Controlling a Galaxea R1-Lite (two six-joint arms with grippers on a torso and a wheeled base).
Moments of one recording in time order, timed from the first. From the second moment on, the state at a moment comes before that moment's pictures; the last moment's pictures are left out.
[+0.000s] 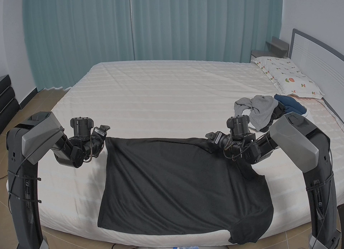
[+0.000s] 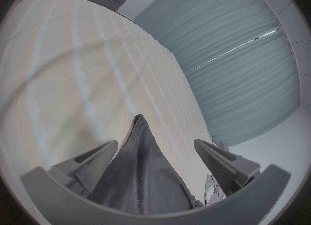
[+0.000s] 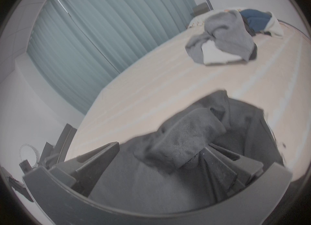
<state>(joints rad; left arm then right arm) -0.04 2.44 -1.18 -0.79 -0.01 -1.12 0.34 2.55 -1.48 -0.56 -0.07 0.69</state>
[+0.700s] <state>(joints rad) -0.05 2.44 -1.19 -0.79 -0.01 -1.11 0.24 2.80 -1.99 -0.57 -0.20 0.57</state>
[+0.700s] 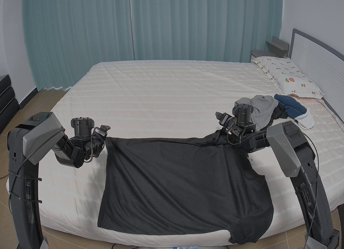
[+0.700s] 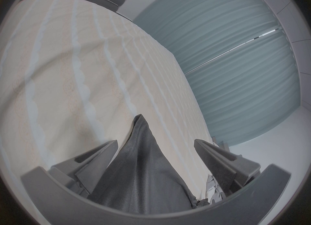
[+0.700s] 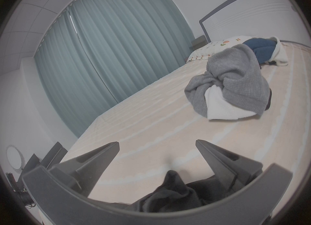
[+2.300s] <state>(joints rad) -0.05 2.45 -1.19 -0.79 0.00 -1.08 0.30 2.60 -1.53 -0.56 -0.02 0.55</state>
